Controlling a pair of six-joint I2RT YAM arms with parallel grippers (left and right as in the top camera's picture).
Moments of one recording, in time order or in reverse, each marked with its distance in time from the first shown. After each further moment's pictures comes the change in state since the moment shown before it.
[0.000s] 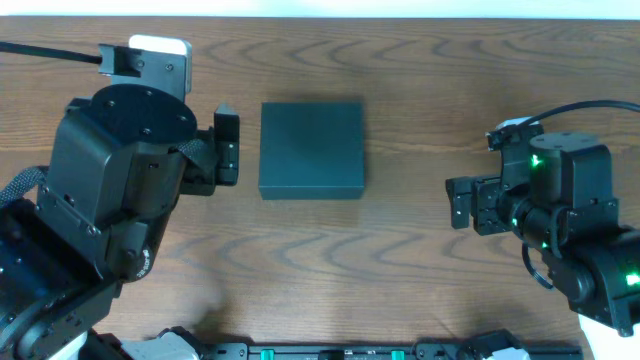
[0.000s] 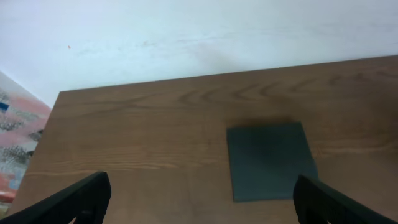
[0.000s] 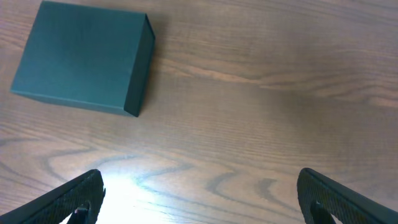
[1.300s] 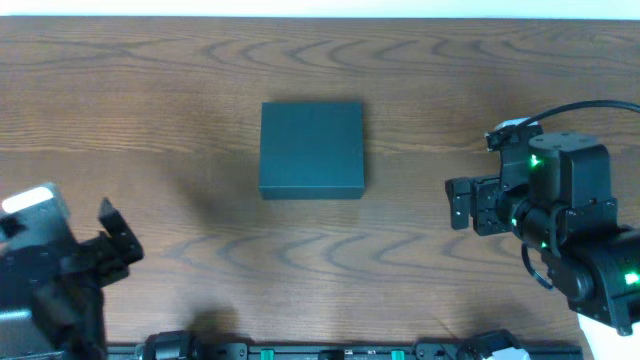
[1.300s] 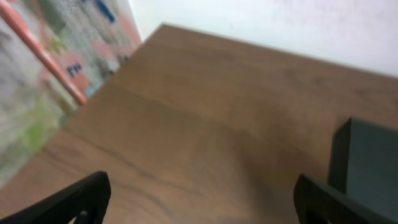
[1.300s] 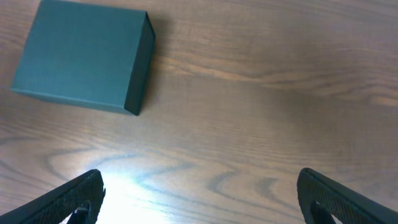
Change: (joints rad) left arm 0.786 -0.844 -1.255 0.563 0.273 0.174; right arm 0.000 0.000 -0.004 -0.003 -0.003 0.000
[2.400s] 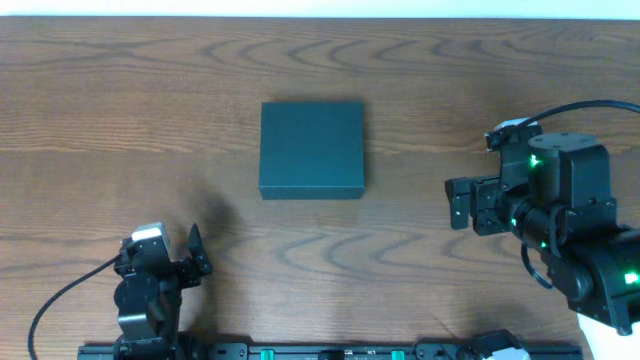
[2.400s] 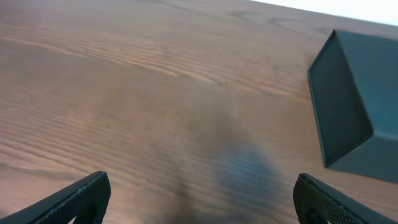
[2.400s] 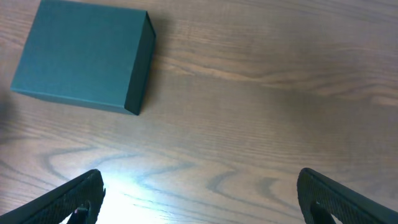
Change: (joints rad) left arm -0.010 -0.618 -1.074 0.533 0.251 -0.008; right arm 0.000 0.000 -0.001 0.002 -0.001 0.000
